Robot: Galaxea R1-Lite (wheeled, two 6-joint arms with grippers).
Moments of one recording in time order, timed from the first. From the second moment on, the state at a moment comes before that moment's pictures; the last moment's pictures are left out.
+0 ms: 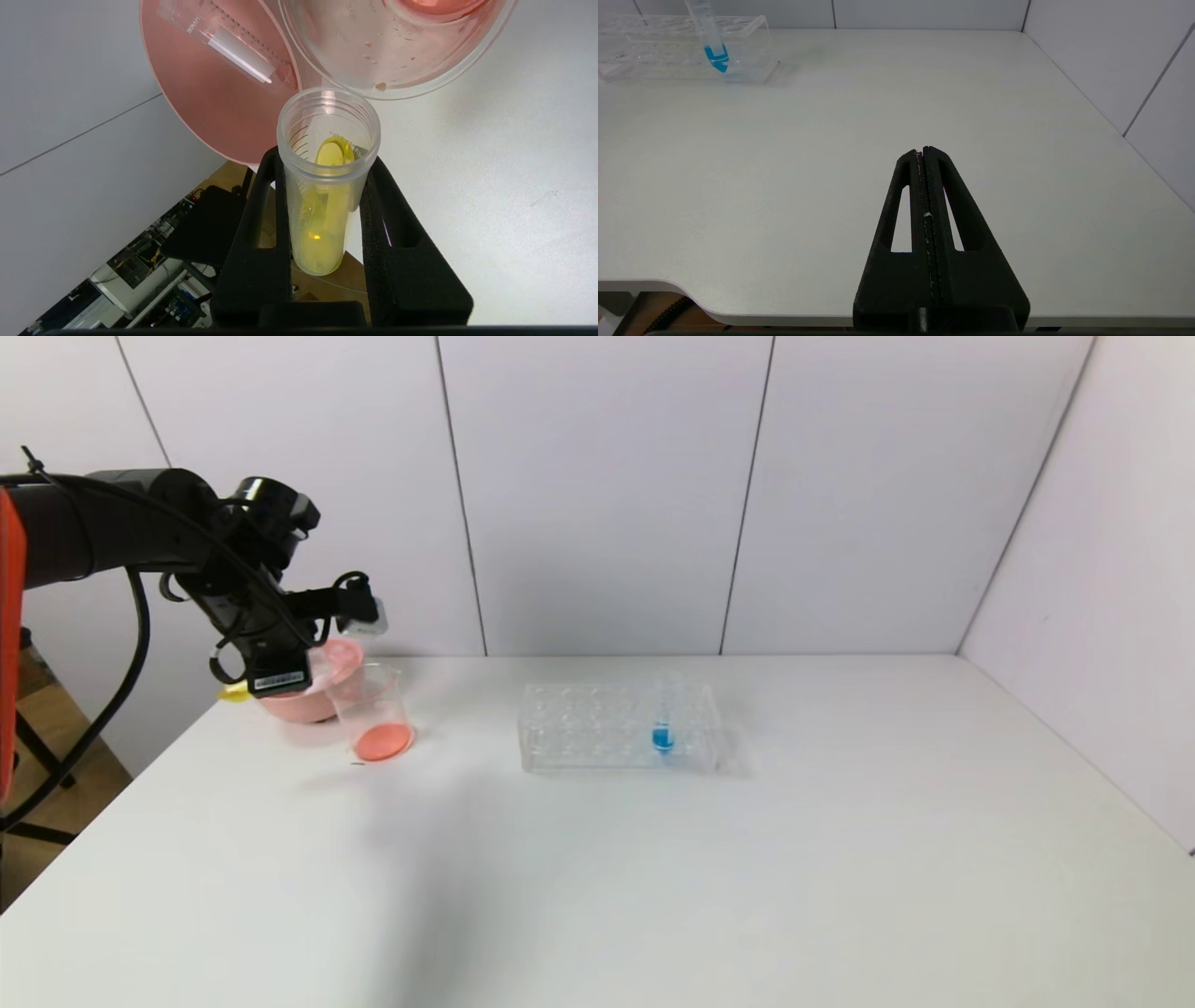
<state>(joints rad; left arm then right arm) -0.03 2.13 -2.02 0.83 0.24 1.14 0.00 0.00 0.00 0.00 0.00 0.00</state>
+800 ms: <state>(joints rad) -0.04 2.14 -2.03 0.83 0.25 1.14 0.00 0.00 0.00 0.00 0.00 0.00</state>
